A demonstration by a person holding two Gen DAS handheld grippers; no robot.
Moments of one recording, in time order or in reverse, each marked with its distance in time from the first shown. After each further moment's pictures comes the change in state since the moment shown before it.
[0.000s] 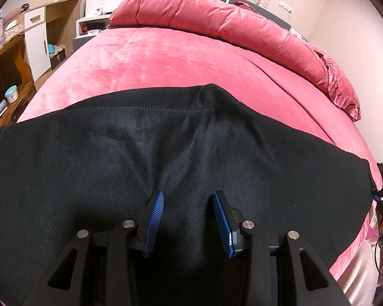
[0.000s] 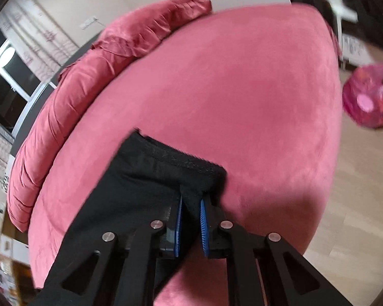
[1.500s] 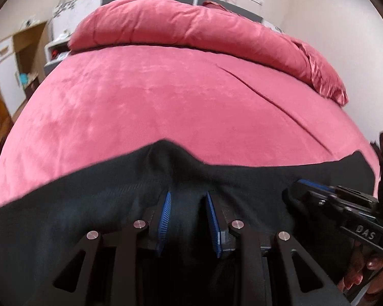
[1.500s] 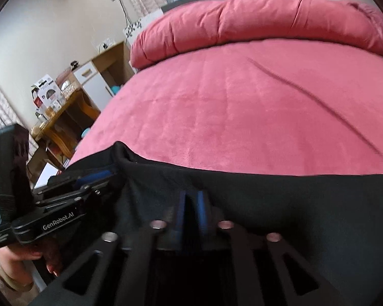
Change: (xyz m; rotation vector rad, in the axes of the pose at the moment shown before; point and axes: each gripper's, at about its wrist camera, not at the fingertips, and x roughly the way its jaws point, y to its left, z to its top) left arm 0.018 -0.034 0.052 0.127 -0.037 -0.071; right arm 0.025 0.327 -0.259 -0.873 0.288 0.512
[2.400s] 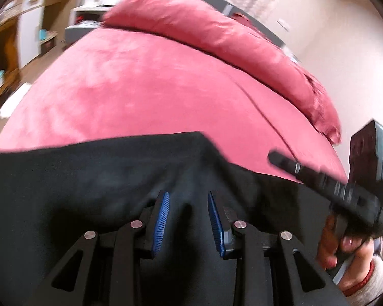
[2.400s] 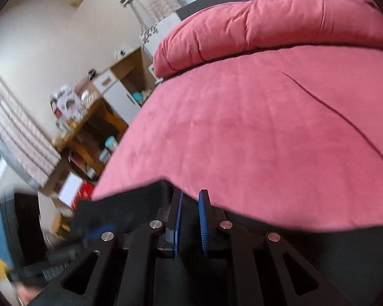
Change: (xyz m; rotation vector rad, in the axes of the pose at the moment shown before) left arm -0.031 0.031 -0.003 -0.190 0.025 -0.098; right arm 0.010 0.030 0.043 0.007 0.018 0.143
